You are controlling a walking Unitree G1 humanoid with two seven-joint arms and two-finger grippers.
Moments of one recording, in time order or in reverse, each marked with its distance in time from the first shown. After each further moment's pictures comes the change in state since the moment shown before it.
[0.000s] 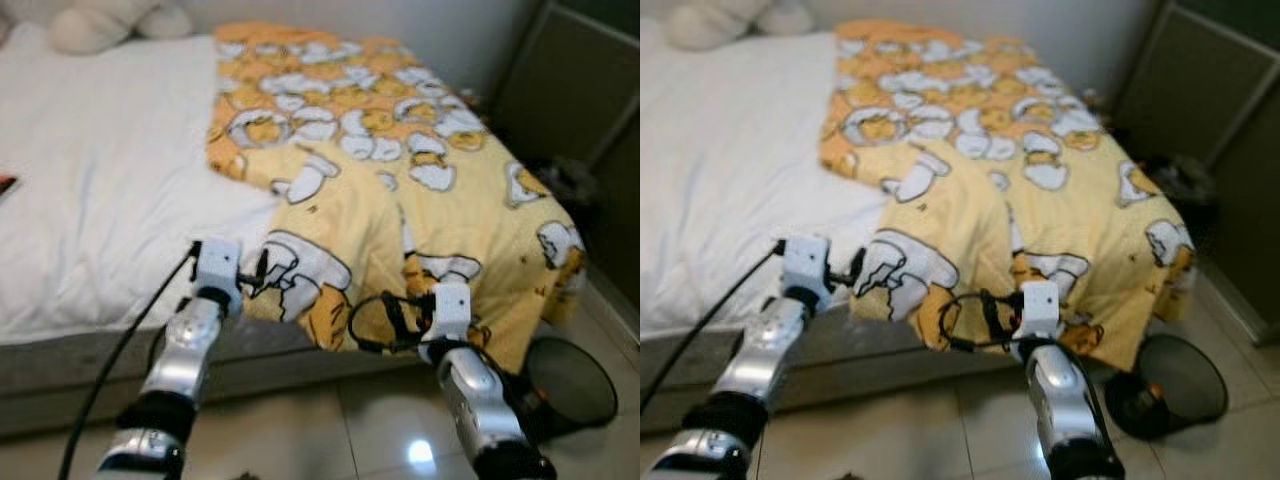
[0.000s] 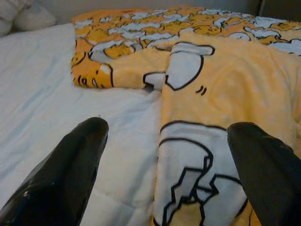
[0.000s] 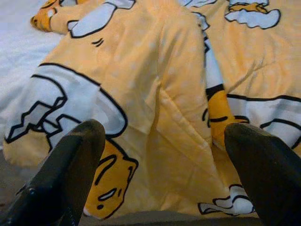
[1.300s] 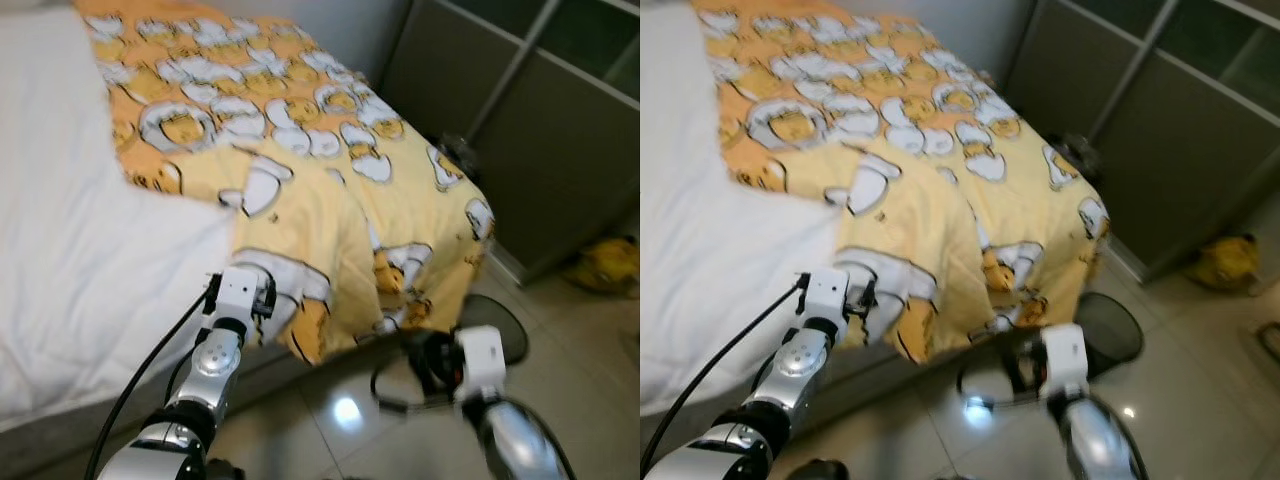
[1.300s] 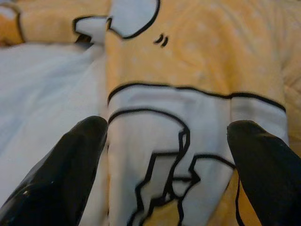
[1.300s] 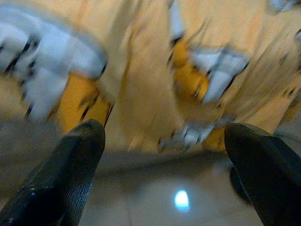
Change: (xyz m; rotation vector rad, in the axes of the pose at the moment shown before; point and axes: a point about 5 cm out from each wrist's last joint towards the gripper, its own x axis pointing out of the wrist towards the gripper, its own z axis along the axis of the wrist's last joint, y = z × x) left arm -0.008 -0.027 -0.045 0.012 0.116 0.081; right arm -0.086 -0.010 -0.025 -0.084 0.118 0.066
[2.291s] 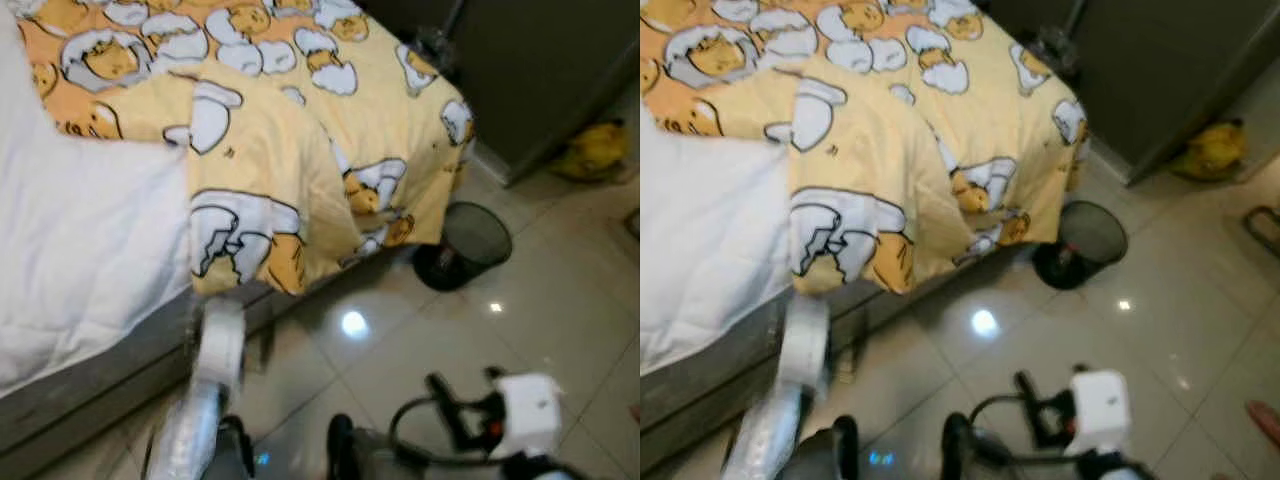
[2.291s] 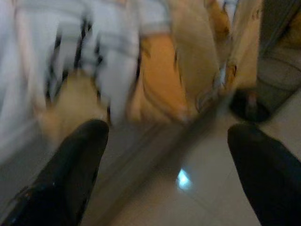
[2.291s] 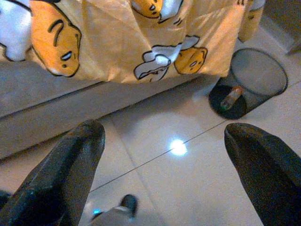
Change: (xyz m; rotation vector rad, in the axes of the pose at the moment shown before) left arm -0.096 -0.006 -0.032 -0.040 -0.070 -0.170; right arm -0.062 0.001 0.025 -0.020 -0.019 -0.146
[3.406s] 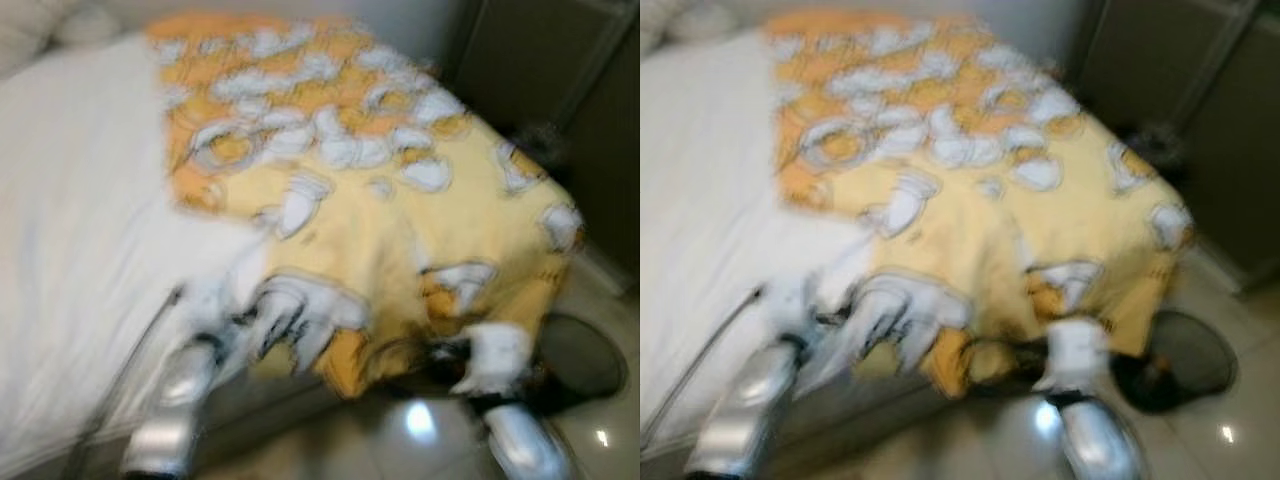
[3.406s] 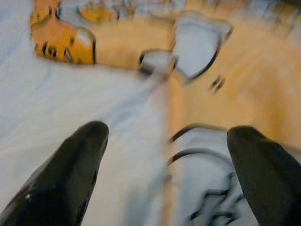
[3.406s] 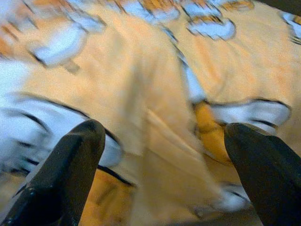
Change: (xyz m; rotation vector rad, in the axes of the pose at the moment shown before) left arm 0.050 0.034 0.040 -0.164 0.089 0.140; right arm 0.056 0.025 0.005 0.086 -0.134 0.066
